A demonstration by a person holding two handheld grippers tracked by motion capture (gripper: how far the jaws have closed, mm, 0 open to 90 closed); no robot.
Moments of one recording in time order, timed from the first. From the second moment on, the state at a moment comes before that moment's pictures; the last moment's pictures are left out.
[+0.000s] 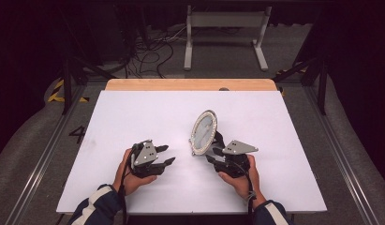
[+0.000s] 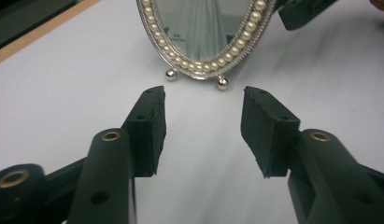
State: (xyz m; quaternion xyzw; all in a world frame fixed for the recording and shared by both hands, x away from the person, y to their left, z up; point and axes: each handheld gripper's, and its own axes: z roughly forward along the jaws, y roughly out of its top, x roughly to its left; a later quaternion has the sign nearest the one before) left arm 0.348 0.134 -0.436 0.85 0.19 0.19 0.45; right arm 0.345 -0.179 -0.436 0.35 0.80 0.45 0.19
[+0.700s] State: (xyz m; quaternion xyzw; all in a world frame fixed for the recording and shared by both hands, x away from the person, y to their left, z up) left arm 0.312 0.195 -0.445 0.85 0.25 0.22 0.42; right arm 0.357 -0.152 -0.431 0.37 0.78 0.47 0.18
